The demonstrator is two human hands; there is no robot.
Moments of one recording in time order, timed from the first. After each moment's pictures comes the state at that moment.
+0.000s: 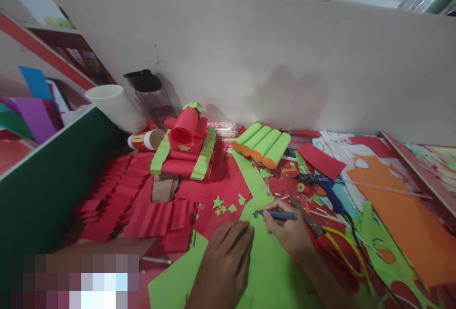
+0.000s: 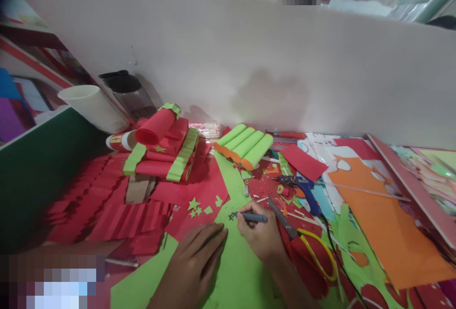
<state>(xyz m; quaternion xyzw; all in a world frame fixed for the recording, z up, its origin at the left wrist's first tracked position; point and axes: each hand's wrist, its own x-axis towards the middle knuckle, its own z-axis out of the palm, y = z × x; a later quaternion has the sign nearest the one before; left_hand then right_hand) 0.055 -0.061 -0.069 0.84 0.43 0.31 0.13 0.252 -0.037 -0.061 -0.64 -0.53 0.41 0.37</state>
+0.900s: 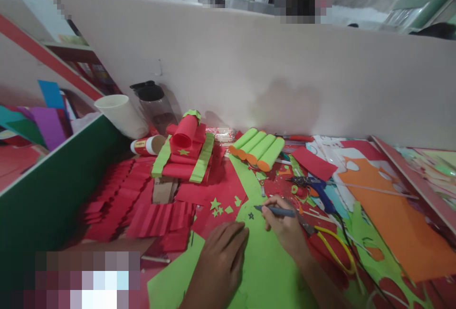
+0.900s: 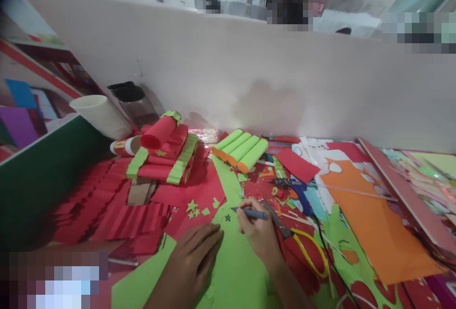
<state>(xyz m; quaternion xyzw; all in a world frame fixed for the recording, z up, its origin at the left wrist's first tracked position) 0.055 -0.062 -0.072 0.84 0.43 0.30 0.12 0.256 -0.035 -0.060 -0.60 -0.50 0.44 0.45</state>
